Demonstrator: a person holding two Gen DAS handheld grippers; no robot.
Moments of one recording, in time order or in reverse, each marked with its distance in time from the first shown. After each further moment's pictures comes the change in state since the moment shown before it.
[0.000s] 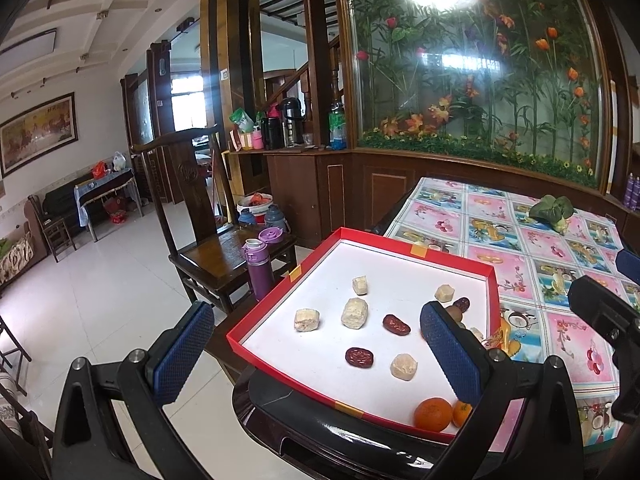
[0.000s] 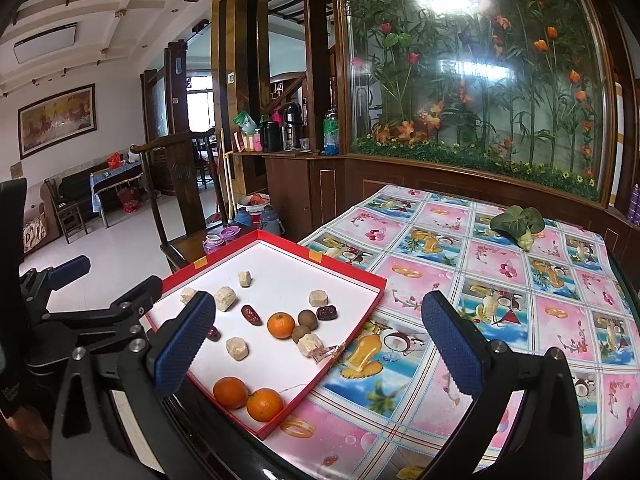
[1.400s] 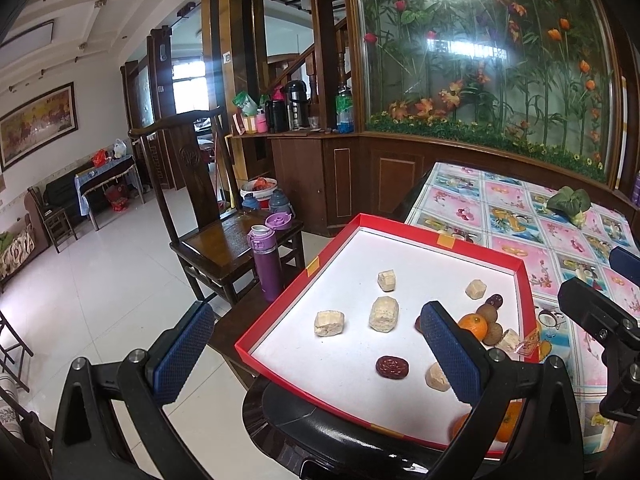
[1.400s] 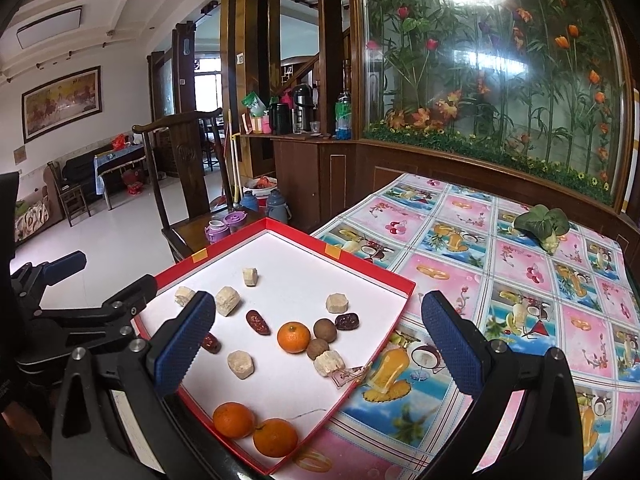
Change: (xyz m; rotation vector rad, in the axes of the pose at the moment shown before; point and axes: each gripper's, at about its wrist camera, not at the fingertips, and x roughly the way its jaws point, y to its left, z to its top) left arm 0.037 0.020 0.001 -0.003 0.059 0.010; right arm 0.055 0.016 0.005 -0.030 0.060 0.023
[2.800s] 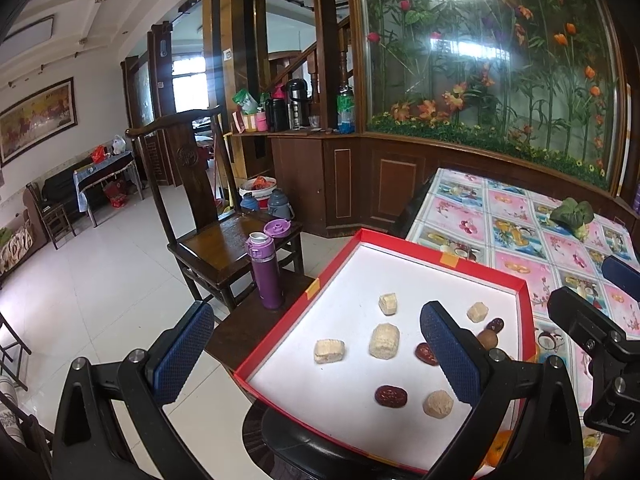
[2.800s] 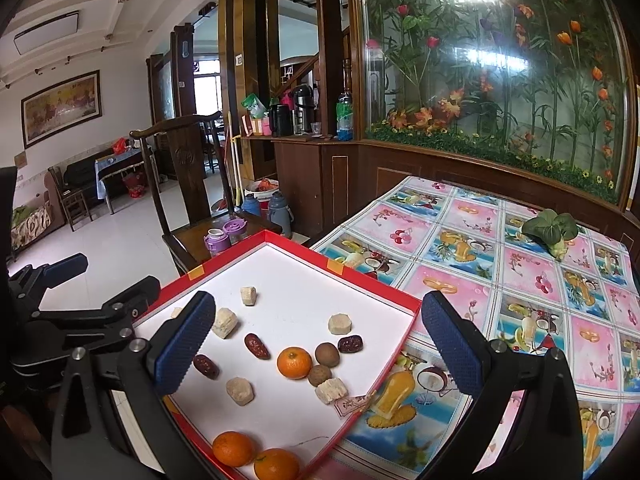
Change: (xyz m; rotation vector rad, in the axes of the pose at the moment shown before) left arm 0.013 0.007 0.024 -0.018 0.010 -0.007; right arm 0.016 -0.002 0.017 0.009 0.000 0.014
